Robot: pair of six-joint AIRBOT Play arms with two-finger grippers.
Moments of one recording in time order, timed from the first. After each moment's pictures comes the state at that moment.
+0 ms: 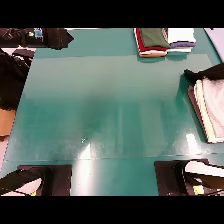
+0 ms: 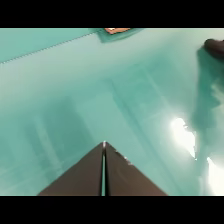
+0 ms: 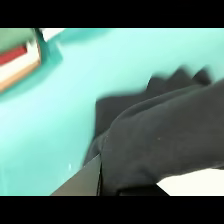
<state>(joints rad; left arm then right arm) -0.35 -1.20 1.71 1.22 -1.03 -1.49 -0.72 -1.35 1.54 -0.99 1.03 1.33</state>
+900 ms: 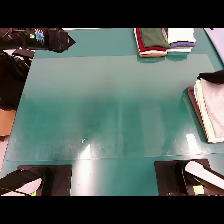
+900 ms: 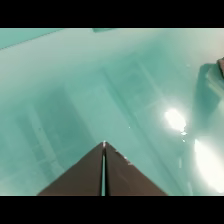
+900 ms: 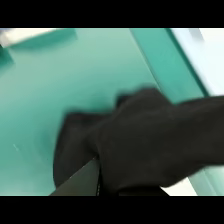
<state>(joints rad) -0.35 -1.20 1.71 1.20 -1.07 -1.49 -0.78 -1.12 1.53 -1.27 1.20 1.33</state>
